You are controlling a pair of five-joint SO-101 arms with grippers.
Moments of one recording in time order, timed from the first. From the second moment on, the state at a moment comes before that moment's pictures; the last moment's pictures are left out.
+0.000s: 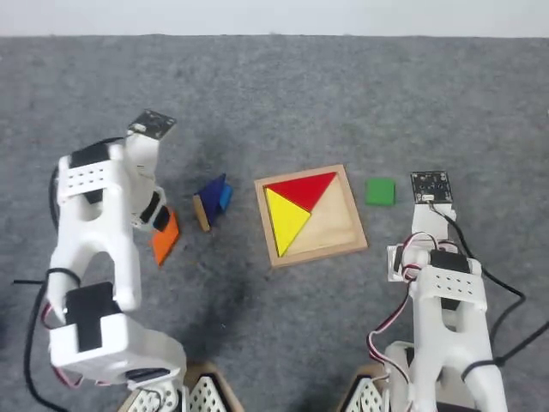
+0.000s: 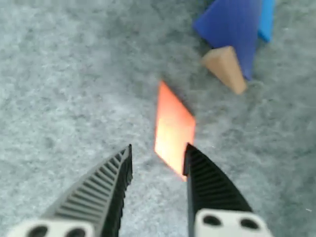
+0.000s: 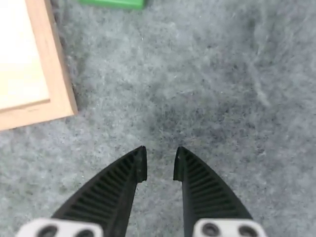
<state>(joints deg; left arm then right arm) -20.0 3.6 20.7 76.4 -31.9 6.4 -37.0 68.5 46.2 10.3</state>
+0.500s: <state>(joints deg) -18.4 3.6 31.3 69.3 -36.8 5.3 -37.0 68.5 46.2 10.5</state>
